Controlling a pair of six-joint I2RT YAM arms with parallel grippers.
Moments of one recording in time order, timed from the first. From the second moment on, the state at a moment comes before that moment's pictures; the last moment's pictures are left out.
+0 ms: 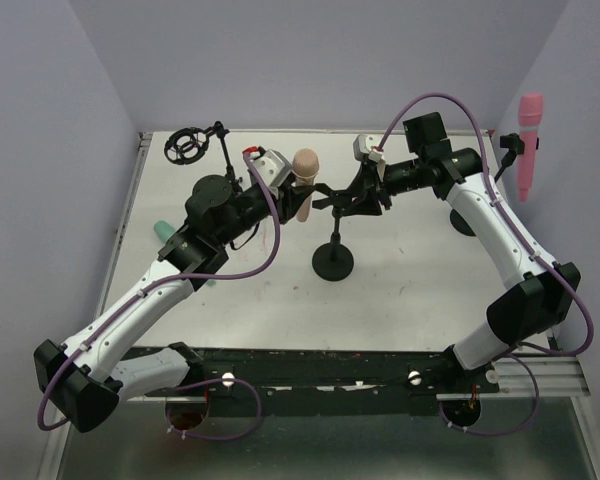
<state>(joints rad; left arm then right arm) -0.66 1.08 1.06 0.08 0.22 0.05 0.37 1.58 1.62 -0.88 -1.06 -0.86</state>
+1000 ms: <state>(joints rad) -0.65 1.25 1.11 0.17 0.34 -0.10 0.36 1.57 1.59 -0.86 -1.06 -0.83</state>
